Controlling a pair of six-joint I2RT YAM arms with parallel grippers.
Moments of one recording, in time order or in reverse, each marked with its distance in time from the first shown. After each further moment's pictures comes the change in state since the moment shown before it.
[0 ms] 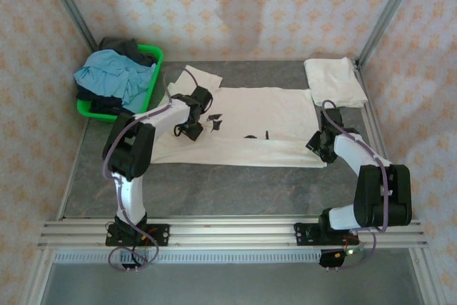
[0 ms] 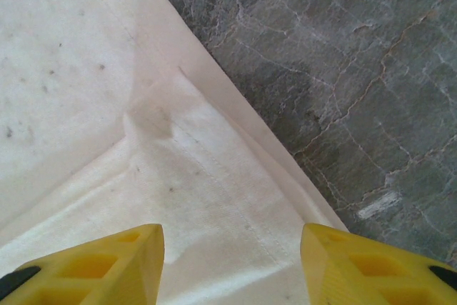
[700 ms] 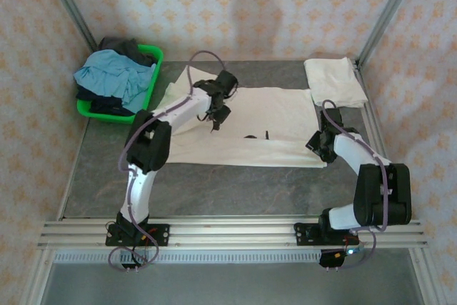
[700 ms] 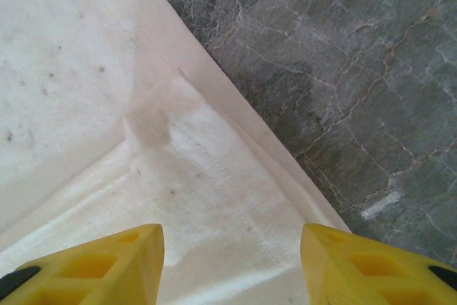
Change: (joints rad) left arm -0.096 0.112 0.337 -0.001 0.166 -0.050; right arm 0.000 0.003 0.001 0.003 0.000 0.011
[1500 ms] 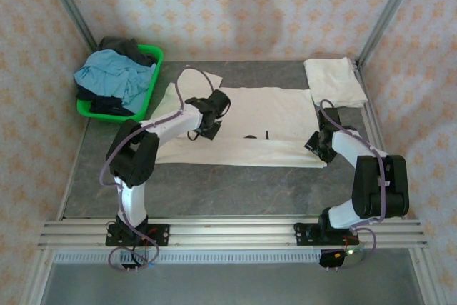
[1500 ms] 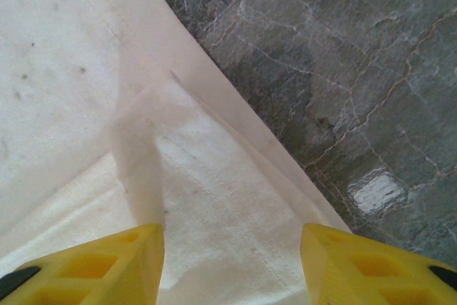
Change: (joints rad) left arm -0.065 -0.163 -0.291 0.020 -0.100 -0.102; right arm 0.000 0.071 0.018 0.013 -0.008 0.003
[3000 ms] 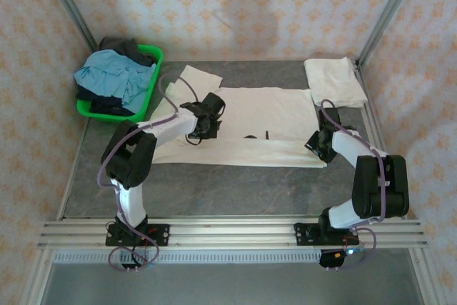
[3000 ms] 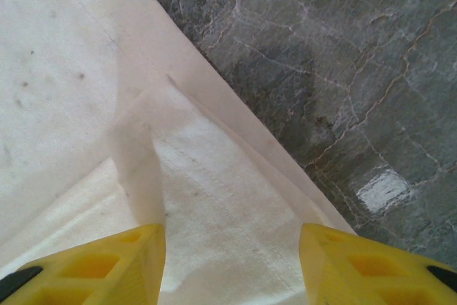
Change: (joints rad) left arm 0.028 -0.043 -0.125 0.119 0.106 -0.469; right arm 0.000 0.000 0.000 0.003 0.000 0.027
